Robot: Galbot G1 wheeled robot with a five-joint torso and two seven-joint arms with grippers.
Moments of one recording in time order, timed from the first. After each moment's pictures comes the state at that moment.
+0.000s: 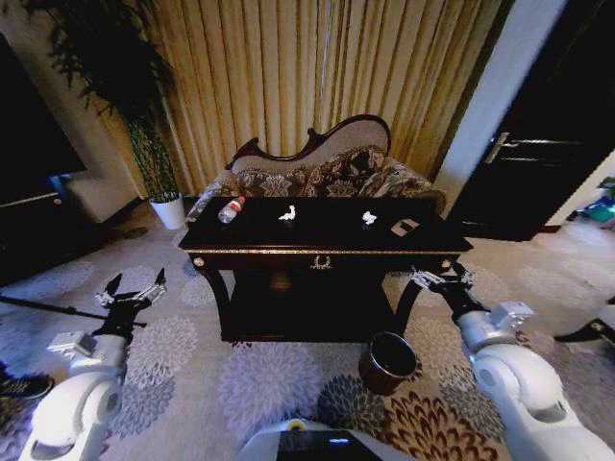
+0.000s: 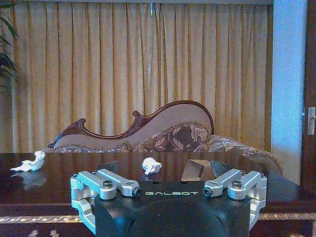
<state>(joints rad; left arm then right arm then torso) 1.66 -1.18 -0.97 -2.27 -0.58 0.17 -0.09 -1.60 1.08 0.89 2.29 0.62 -0.27 0.11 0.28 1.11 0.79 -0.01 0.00</state>
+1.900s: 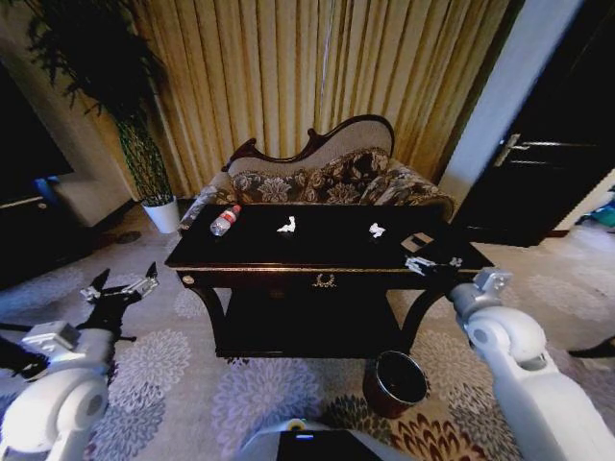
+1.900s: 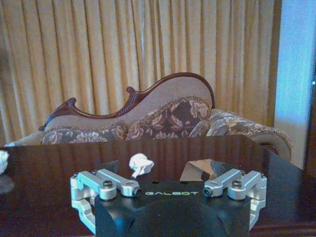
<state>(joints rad) 1.67 -1.11 -1.06 -2.38 -0.72 0.31 -0.18 -1.30 0.95 0.83 2.12 0.79 -0.52 0.18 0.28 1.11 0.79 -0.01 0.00</state>
